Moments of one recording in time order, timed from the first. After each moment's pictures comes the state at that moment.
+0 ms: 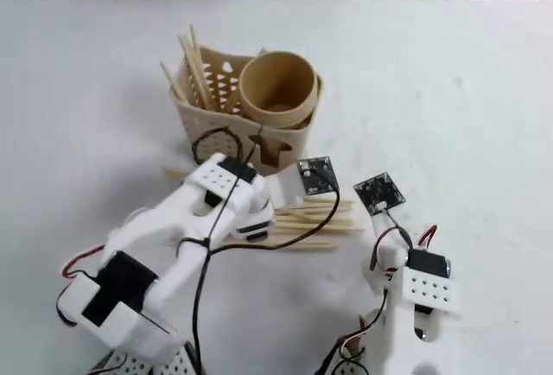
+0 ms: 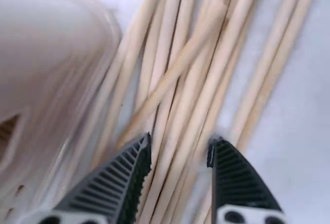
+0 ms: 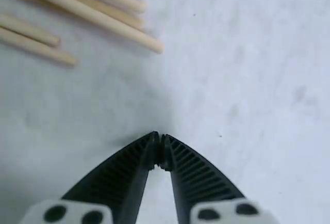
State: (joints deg) left arm 25.4 3.2 36.0 53.4 -42.2; right arm 10.9 -53.8 81.8 55.1 39.1
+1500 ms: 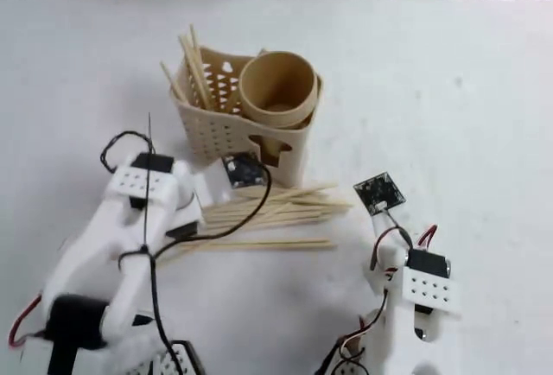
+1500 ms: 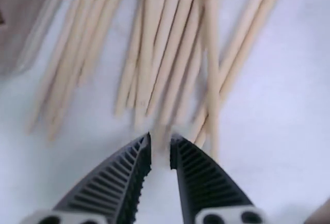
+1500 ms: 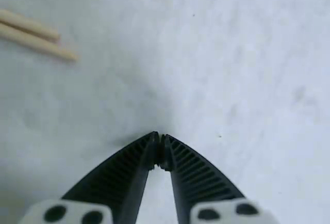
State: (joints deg) left arm 3.4 -14.1 46.2 66.2 -57.3; right arm 10.9 -53.8 81.8 54.9 39.1
